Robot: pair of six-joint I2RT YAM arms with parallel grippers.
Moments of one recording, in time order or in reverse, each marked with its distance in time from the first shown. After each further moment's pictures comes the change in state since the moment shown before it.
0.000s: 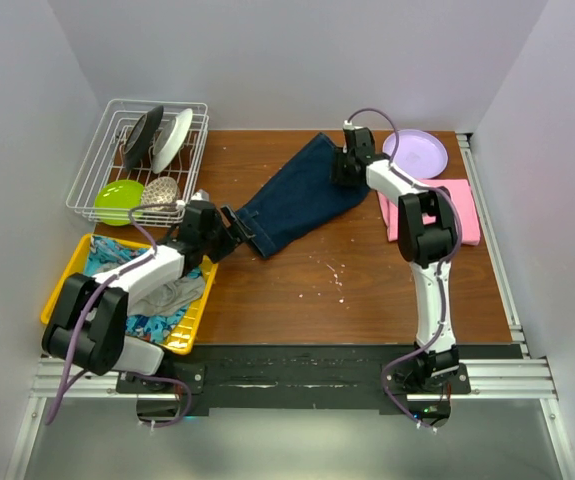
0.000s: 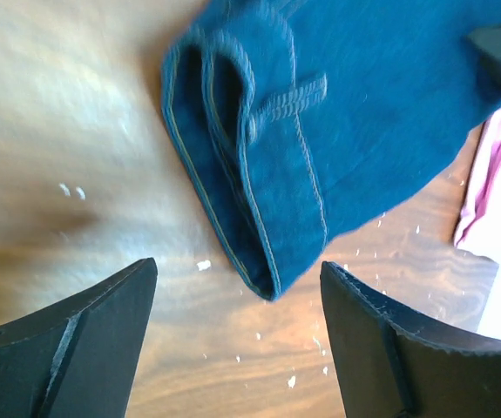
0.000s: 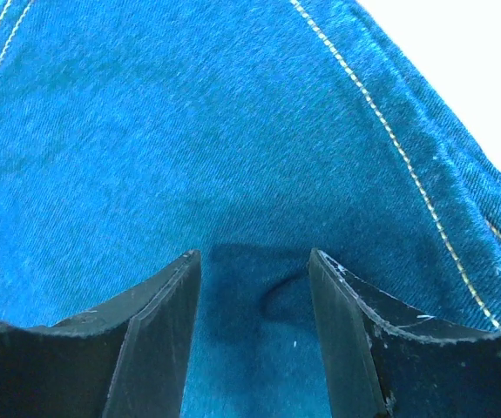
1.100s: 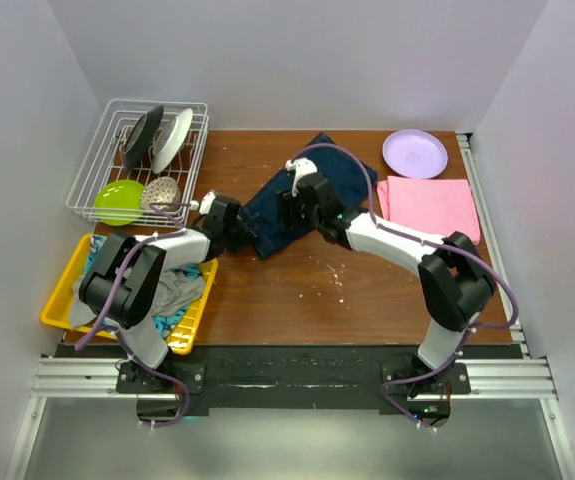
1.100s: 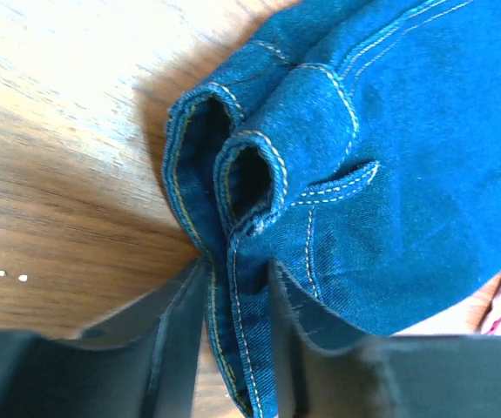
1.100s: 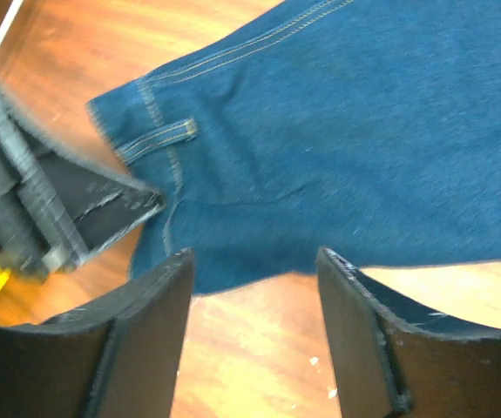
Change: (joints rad) left arm -0.081 0.309 0.130 0.075 -0.166 -0.158; right arm 0.426 -0.575 -0.629 0.250 0.052 0.011
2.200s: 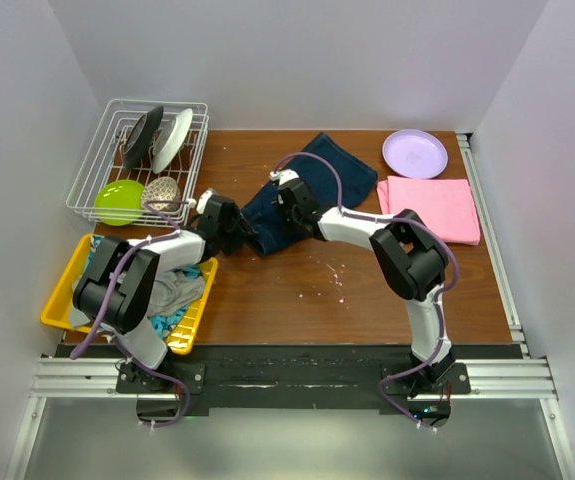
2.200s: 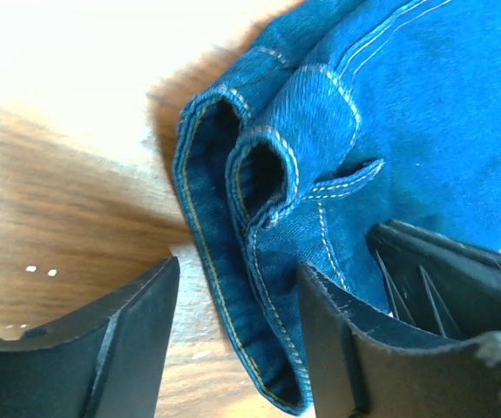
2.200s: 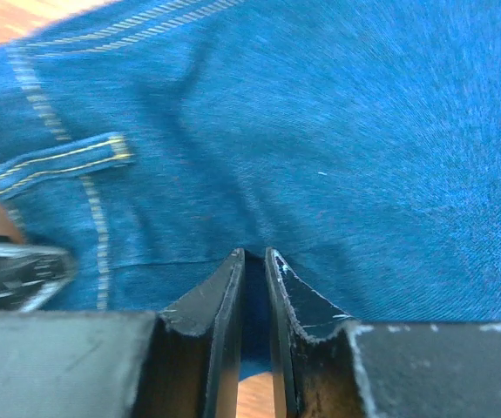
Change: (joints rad) left arm 0.024 -0.041 -0.020 -0.013 0.025 0.064; right arm 0.019 0.309 0.153 0.011 0.068 -0.053
